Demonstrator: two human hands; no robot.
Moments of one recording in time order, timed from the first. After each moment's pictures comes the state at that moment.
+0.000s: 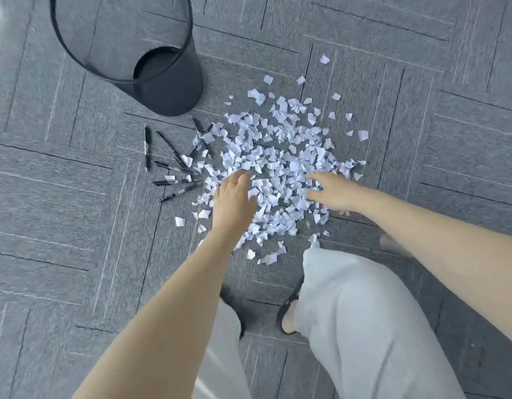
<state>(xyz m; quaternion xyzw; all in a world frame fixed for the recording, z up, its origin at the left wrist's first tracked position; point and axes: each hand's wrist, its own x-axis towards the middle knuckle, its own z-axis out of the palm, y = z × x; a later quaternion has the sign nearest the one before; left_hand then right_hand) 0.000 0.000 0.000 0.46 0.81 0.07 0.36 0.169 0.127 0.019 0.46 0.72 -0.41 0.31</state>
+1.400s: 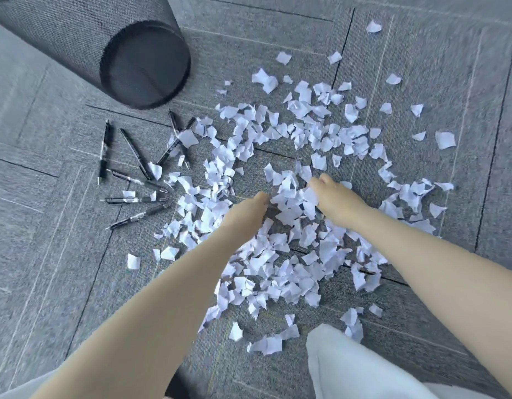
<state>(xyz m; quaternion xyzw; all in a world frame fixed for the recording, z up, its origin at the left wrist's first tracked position) 0.030 0.065 -0.271 0.45 0.80 -0.04 0.40 0.184 0.176 -0.274 0.36 0.87 -0.27 0.22</state>
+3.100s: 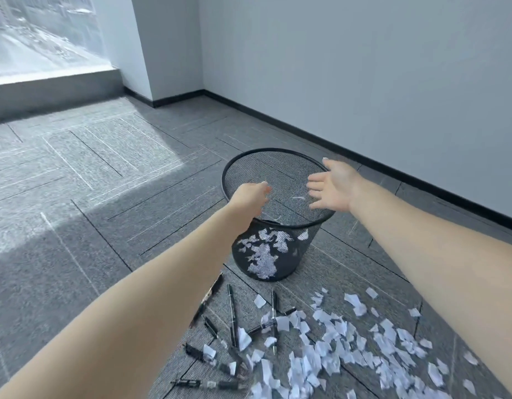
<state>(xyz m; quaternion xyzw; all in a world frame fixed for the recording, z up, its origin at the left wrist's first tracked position) -0.277 0.116 -0.033 0.12 0.71 0.61 0.34 -0.193 0.253 0.004 0.37 0.53 -0.76 -0.05</state>
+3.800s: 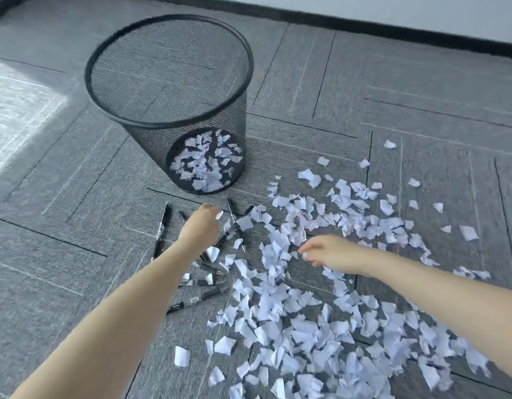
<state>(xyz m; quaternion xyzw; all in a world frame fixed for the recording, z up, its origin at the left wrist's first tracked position) -0.211 0.071 -0.243 0.45 0.85 0.06 0.27 0.038 0.165 -0.191 0.43 0.73 -0.47 0.25</state>
